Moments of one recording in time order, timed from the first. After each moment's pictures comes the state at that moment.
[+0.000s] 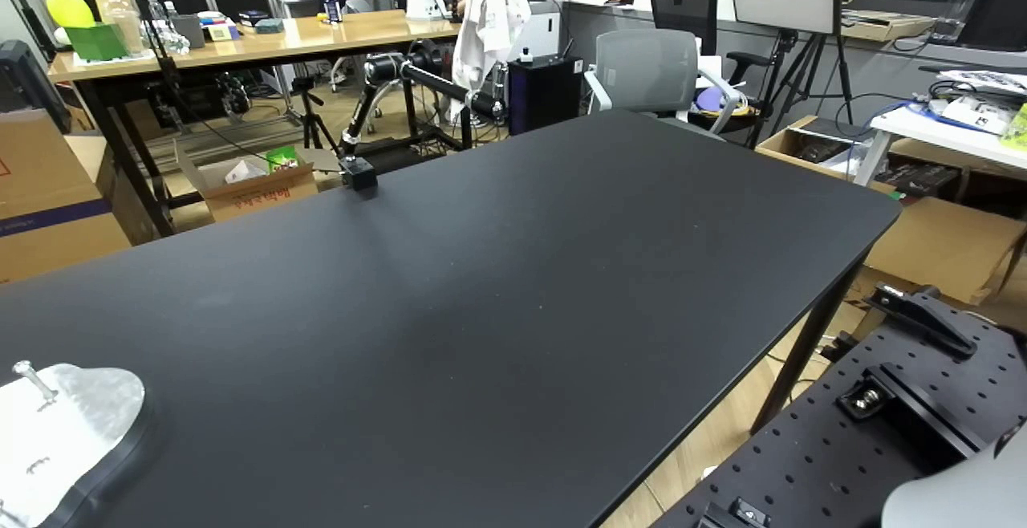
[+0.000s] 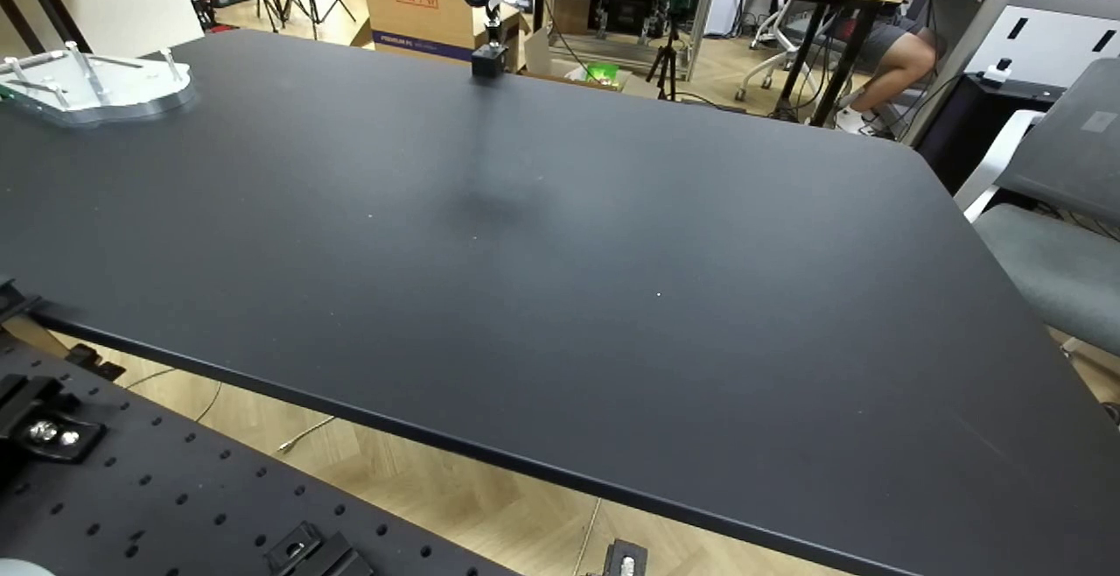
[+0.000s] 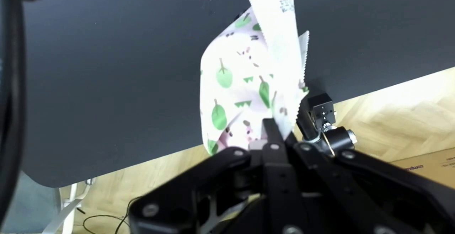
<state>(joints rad) 0.05 0.00 -0.01 -1.96 0.00 2.22 0.28</state>
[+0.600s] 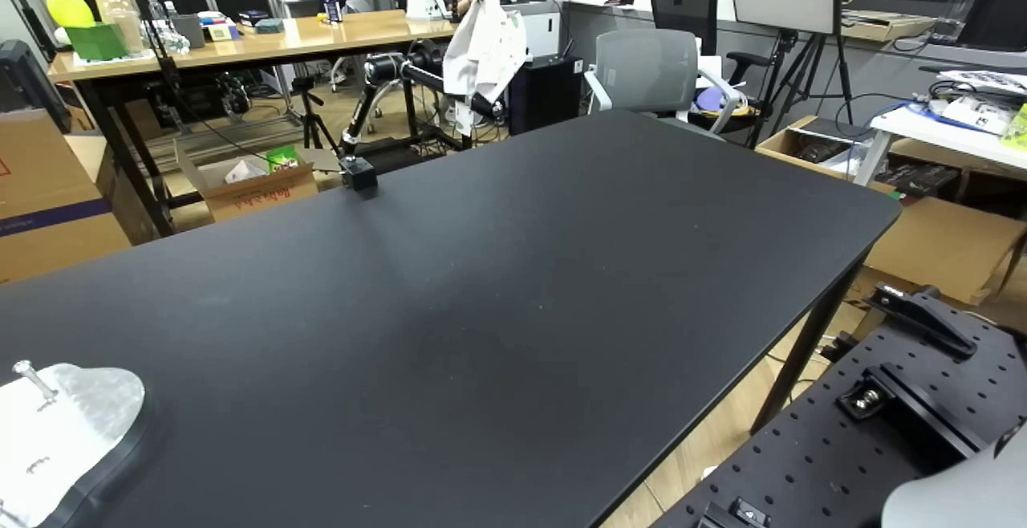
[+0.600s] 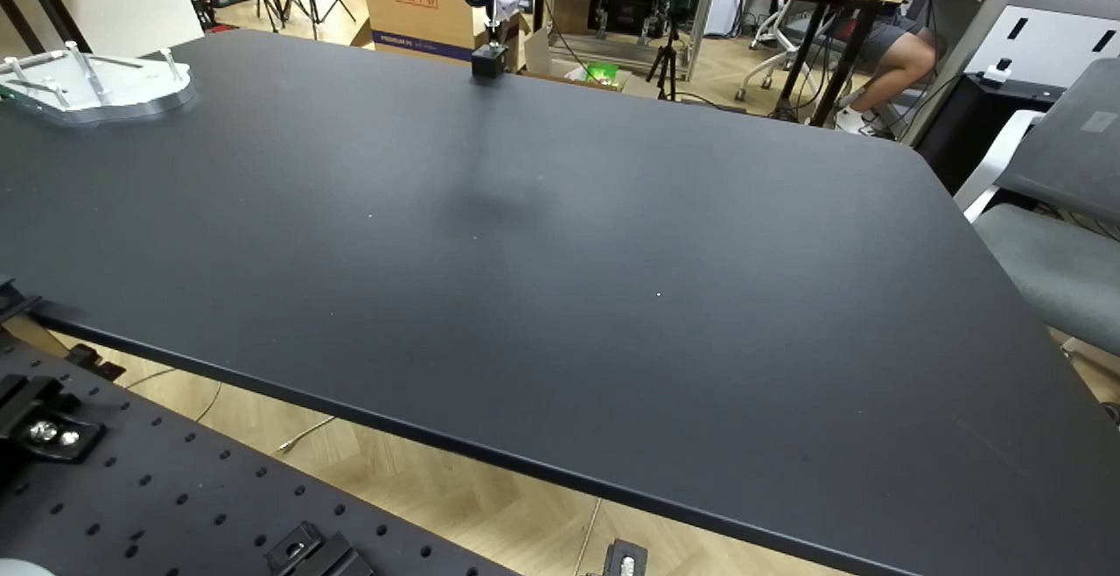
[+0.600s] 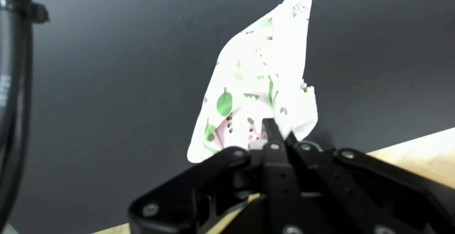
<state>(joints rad) 0.05 0.09 0.01 -1.90 0.01 2.05 0.29</state>
